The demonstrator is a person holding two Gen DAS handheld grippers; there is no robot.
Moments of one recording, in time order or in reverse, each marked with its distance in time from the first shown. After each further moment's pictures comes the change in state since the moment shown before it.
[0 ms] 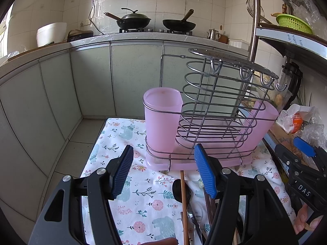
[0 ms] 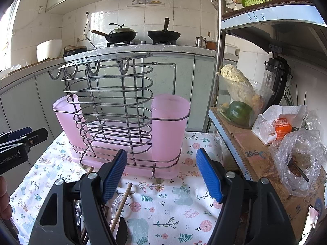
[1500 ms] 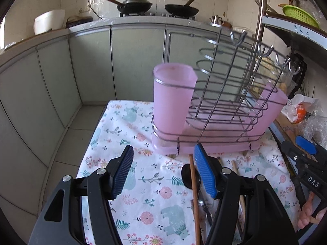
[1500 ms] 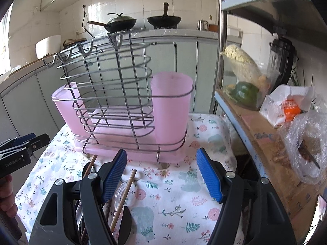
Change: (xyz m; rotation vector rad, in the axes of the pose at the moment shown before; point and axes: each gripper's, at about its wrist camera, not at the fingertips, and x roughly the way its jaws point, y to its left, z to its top) left arm 0.025 0.022 -0.019 -0.007 0.117 -0.013; right arm 0.016 -0.008 -0.014 0.058 0.119 0.060
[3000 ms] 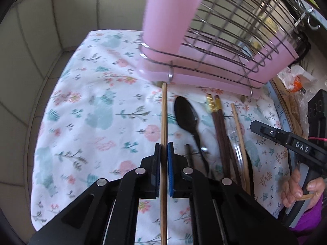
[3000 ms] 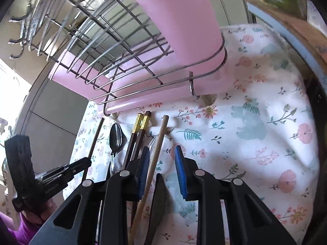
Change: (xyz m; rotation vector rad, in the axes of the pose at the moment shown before) left arm 0.042 0.011 -0.045 -0.074 0.398 -0.130; right arm 0.089 -0.014 -0.037 0.284 0.464 0.405
